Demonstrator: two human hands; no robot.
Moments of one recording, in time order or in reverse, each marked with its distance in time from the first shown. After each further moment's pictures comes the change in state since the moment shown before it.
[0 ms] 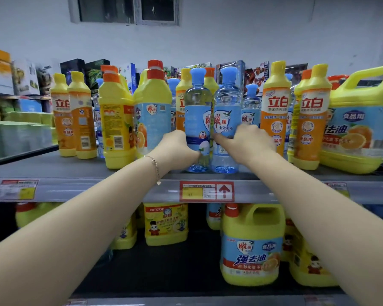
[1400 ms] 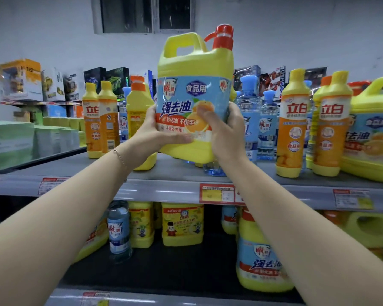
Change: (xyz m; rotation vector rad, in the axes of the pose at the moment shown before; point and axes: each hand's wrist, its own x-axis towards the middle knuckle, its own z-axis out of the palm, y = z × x) left_hand -0.018 -0.049 -0.069 -0.764 0.041 0.093; right_hand -0.025 -0.093 0.000 1.547 0.074 -0.157
